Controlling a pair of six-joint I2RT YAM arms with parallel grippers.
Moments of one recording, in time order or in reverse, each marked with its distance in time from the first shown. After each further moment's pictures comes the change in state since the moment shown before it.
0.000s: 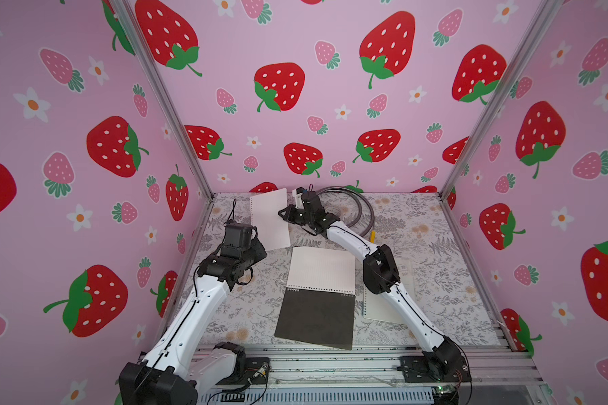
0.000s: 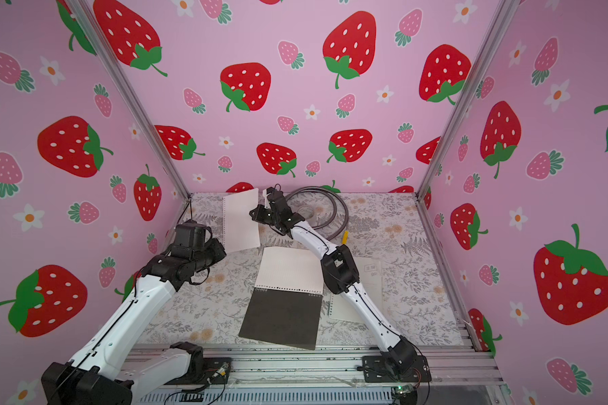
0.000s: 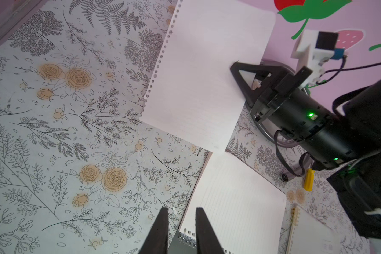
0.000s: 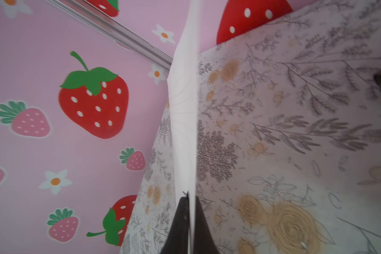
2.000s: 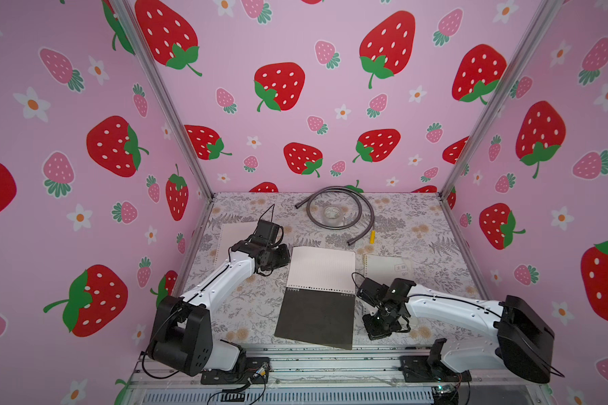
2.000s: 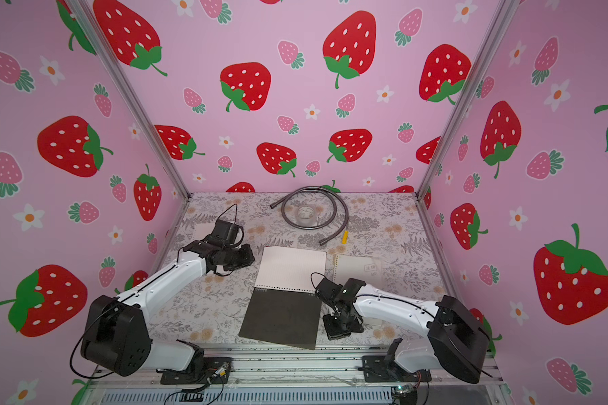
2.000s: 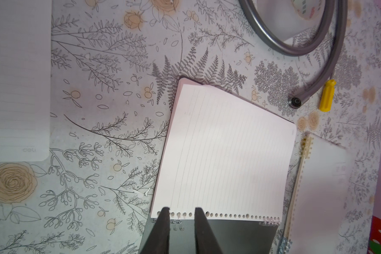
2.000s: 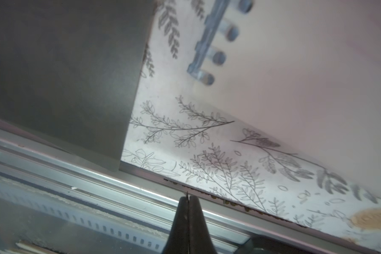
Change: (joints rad) left arm -0.124 0.319 0.031 0.071 0.230 0.109; right arm 0.261 -1.463 -1.888 -0.789 0.180 -0.231
